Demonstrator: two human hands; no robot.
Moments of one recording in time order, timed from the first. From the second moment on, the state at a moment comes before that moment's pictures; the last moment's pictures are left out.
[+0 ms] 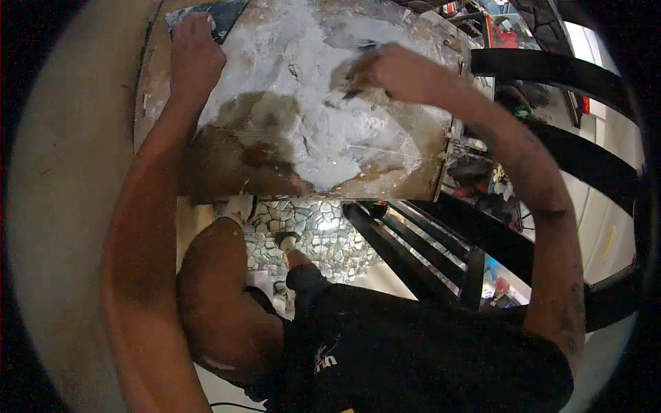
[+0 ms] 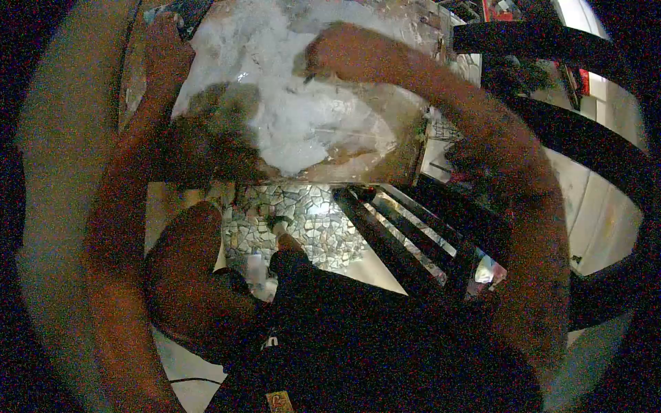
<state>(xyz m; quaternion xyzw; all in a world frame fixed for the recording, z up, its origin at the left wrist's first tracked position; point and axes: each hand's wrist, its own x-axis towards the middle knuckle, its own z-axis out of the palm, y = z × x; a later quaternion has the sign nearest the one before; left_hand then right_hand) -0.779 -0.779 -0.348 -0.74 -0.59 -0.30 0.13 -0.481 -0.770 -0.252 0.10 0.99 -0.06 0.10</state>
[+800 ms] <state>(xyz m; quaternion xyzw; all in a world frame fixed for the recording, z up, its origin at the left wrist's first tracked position) -0.769 -0.776 -0.339 -0.73 -0.61 -0.30 0.10 -0.521 -0.764 -0.200 0.16 0.94 -0.06 0.29</state>
